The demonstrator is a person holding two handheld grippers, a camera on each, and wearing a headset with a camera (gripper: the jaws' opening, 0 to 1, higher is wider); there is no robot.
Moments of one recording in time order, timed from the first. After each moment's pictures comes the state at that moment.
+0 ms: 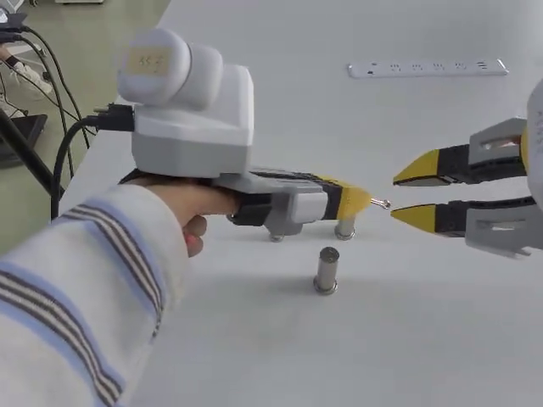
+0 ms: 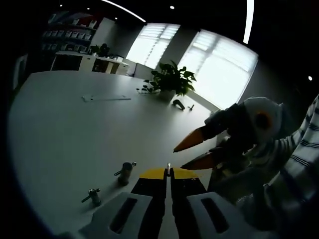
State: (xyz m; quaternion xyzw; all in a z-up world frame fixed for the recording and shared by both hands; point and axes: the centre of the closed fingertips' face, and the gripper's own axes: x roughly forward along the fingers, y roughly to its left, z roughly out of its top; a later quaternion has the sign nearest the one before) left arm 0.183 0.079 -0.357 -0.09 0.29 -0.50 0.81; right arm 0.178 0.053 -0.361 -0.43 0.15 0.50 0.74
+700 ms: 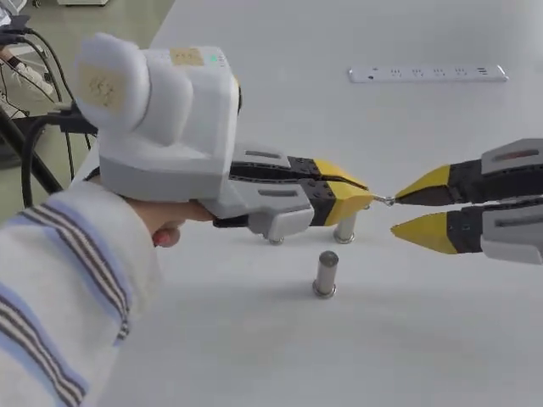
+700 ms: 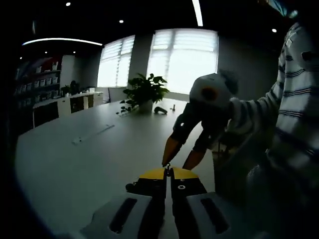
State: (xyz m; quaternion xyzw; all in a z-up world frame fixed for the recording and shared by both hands) left arm 0.165 0.075 -0.328 0.05 0.15 -0.59 0.79; right arm 0.161 0.065 -0.361 -0.21 0.21 0.57 0.77
